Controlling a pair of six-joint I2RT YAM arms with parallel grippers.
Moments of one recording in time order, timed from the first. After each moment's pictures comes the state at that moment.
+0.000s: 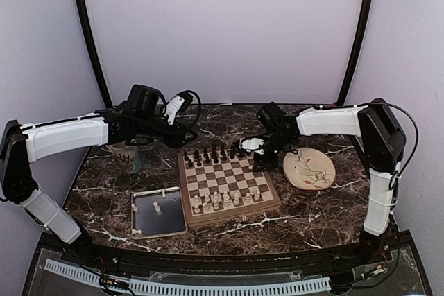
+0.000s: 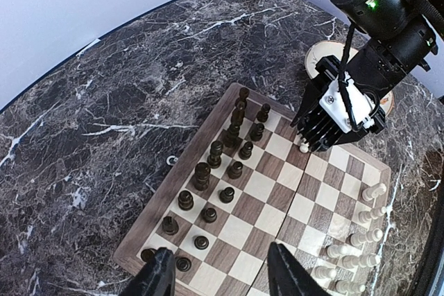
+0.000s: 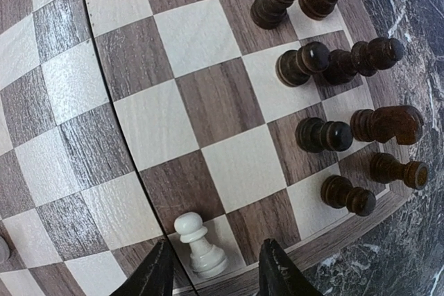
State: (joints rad) left arm -0.62 1.51 1.11 -0.22 0.23 0.03; right arm 0.65 1.97 1.40 -0.61 -0.22 -0.80
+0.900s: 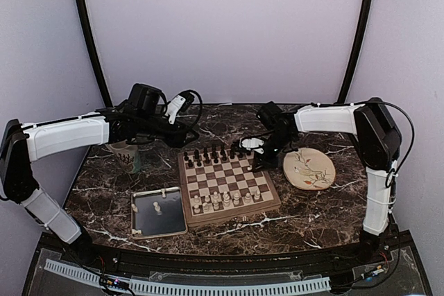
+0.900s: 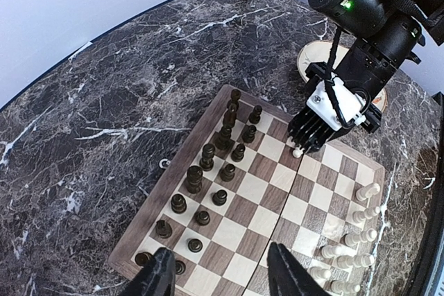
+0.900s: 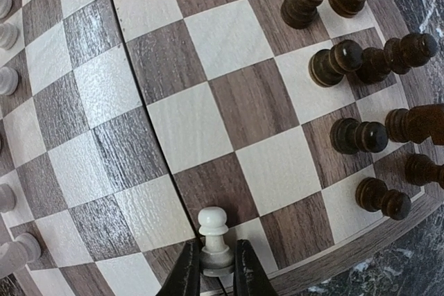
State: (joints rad) left arm -0.62 1.52 1.13 -0.23 0.26 0.03; right arm 0.63 2.02 1.47 -0.72 -0.32 -0.77
